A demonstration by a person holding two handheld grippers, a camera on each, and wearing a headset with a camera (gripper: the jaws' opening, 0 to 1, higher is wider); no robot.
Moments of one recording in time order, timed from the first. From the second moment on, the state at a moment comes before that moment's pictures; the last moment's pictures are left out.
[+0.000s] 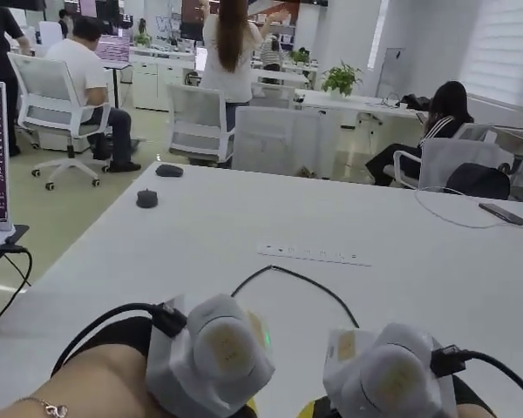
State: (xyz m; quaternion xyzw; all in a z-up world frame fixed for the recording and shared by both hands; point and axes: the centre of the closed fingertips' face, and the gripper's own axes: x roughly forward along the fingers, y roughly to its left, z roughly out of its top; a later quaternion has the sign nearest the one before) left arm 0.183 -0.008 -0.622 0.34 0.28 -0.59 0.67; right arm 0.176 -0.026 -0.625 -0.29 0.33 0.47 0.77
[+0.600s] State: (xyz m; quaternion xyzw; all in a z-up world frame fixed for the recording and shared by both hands) left arm 0.191 0.008 -0.636 0.34 0.31 -0.58 0.67; right arm 0.173 -0.089 -0.644 -0.31 0.37 0.42 0.77
